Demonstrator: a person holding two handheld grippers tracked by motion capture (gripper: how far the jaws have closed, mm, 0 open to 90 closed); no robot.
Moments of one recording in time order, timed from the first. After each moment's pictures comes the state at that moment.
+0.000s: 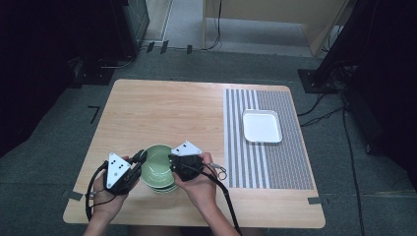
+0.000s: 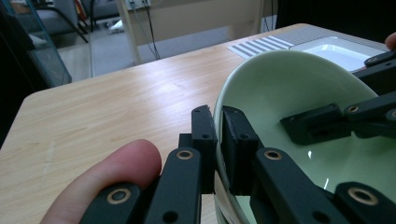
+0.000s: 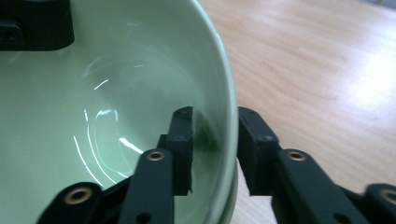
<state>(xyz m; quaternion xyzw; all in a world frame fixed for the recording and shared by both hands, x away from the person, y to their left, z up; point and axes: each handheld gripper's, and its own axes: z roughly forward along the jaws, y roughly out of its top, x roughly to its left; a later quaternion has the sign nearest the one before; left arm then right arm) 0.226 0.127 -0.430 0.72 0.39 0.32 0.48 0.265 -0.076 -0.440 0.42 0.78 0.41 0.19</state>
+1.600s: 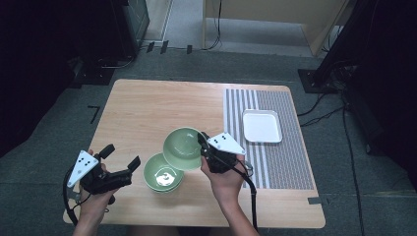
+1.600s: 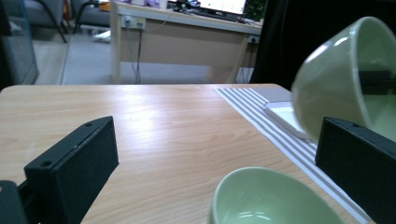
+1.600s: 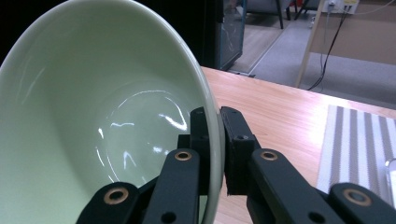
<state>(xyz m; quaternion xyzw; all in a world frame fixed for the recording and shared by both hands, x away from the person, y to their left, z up) 0.224 0.174 -0.413 0.64 0.44 0.25 0.58 0.254 -0.152 -0.387 0.45 0.68 0.50 0.28</state>
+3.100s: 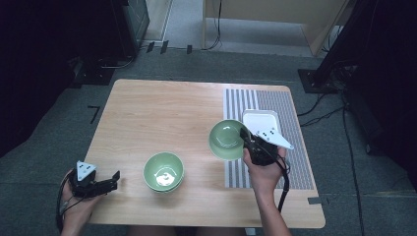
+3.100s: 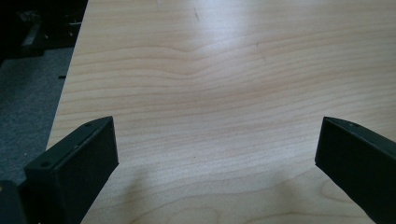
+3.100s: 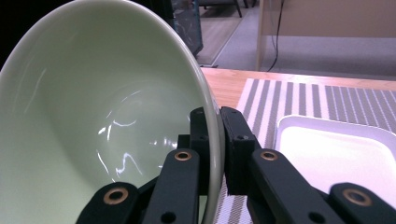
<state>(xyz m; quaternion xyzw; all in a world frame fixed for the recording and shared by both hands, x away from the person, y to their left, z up) 0.247 0.240 -0.515 0.71 0.56 0.27 0.33 0.273 -0.262 -0.406 0.53 0.63 0.49 0.29</state>
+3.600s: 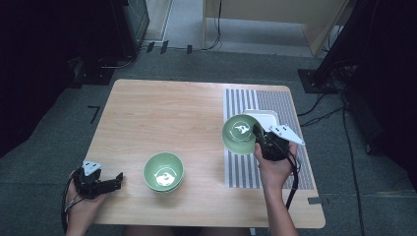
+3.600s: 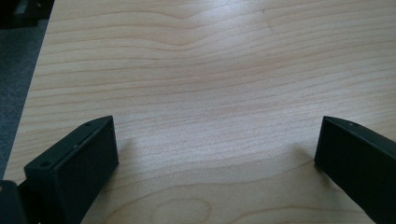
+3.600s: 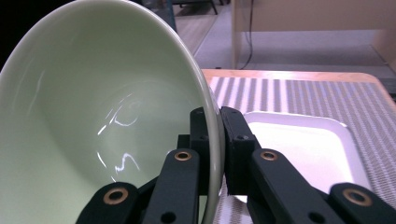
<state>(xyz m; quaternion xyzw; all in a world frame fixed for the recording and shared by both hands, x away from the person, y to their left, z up) 0.255 0.232 -0.519 0.72 0.58 0.24 0.30 0.283 -0.292 -0.406 0.57 0.61 0.47 0.31</state>
